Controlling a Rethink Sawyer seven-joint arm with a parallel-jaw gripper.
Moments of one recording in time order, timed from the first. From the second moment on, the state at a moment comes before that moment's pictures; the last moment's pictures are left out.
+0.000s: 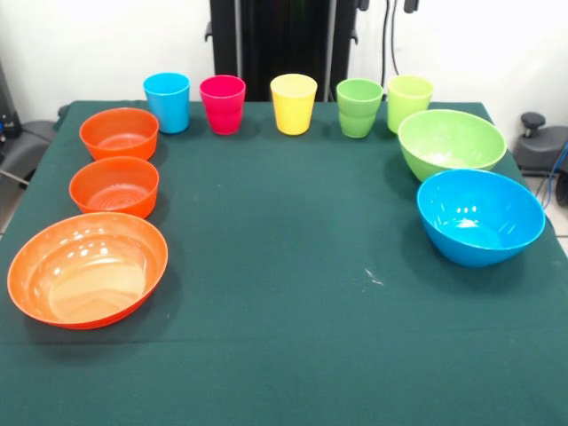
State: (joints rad) arm -0.06 -1.15 -0.06 2.08 0.00 0.41 1.58
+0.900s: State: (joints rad) arm -0.12 -1.07 -0.05 2.06 0.01 0.41 1.58
